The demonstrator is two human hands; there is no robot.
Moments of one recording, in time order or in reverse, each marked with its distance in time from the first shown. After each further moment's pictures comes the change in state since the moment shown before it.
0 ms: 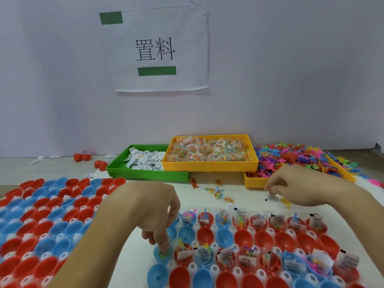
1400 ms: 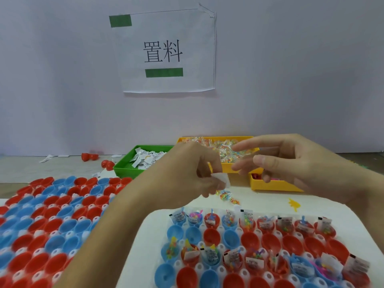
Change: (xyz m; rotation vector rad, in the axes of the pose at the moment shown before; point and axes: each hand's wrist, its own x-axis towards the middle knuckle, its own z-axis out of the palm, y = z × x) left_hand -0.014 0.015 -0.011 -0.477 0.646 0.507; right_hand -0.046 -0.051 -0.029 0.924 0.075 -0.690
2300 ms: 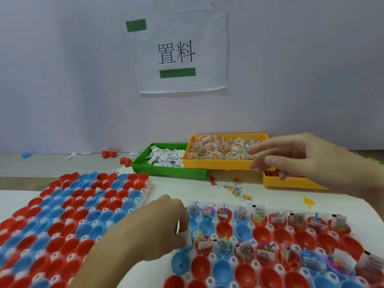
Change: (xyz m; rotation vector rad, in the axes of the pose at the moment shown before) left_hand -0.069 -0.036 0.018 0.464 -0.272 -0.417; right_hand 0.001 0.004 -0.006 -0.161 0.003 0.028
